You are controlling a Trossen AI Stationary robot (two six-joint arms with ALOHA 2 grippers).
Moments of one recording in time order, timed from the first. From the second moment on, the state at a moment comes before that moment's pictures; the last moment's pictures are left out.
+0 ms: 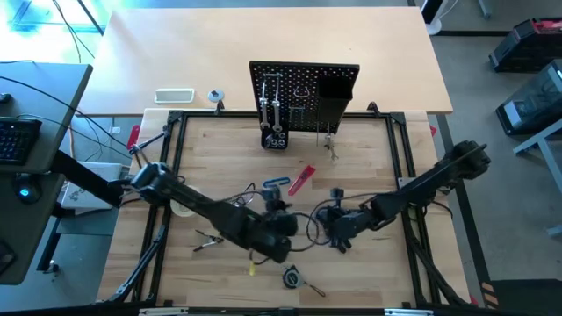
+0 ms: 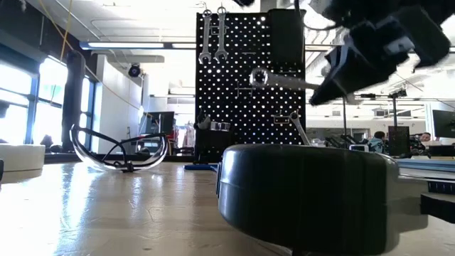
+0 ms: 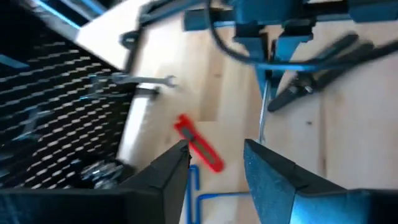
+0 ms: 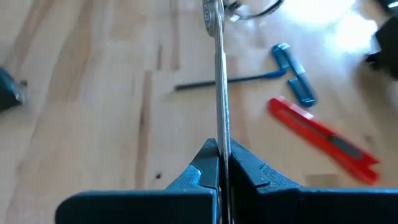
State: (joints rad) left arm -0.47 1.95 1.84 -0.96 -0.85 -0.19; right arm 0.46 1.45 0.75 -0.13 0.52 0.24
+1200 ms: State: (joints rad) left arm -0.27 1.31 0.40 0.74 -0.49 0.21; right arm -0.13 1.18 0.49 0.49 0.26 0.33
